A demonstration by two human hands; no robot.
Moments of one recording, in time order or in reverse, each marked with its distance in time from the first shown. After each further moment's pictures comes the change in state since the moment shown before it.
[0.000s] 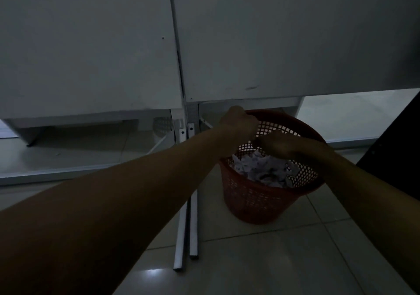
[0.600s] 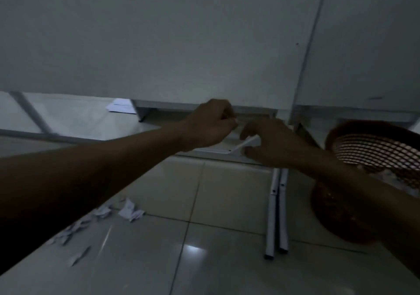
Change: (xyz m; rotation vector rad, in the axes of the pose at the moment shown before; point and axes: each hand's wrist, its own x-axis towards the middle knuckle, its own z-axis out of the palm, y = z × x) left_hand -0.115 -0.086 -0.236 0.390 0.190 0.202; right_hand 0.006 -0.233 -0.048 0.342 0.272 -0.512
